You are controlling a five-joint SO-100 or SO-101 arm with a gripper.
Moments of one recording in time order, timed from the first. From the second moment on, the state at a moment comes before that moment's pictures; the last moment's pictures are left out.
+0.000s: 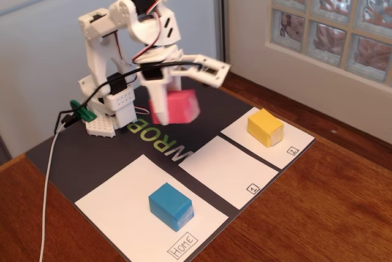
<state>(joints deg) 3.3 97.5 68.4 100.1 65.8</state>
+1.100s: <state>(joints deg) 24.1 118.5 112.9 78.4 79.5</state>
